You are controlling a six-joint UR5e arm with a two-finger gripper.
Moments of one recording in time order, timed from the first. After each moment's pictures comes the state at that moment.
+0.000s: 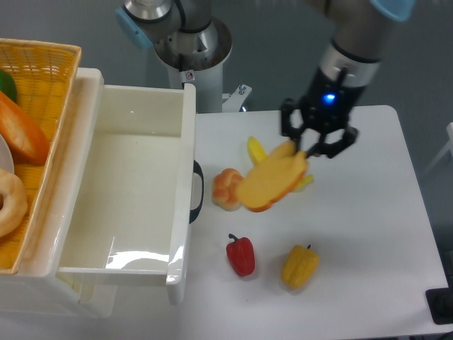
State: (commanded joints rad) arm 2.64 -1.70 -1.37 -1.50 1.11 0.97
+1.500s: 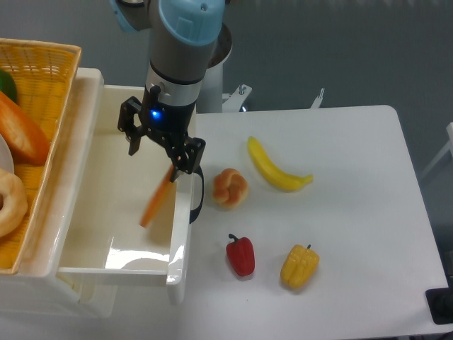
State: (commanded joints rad) arm 2.35 -1.70 -1.48 -1.38 1.27 0.86
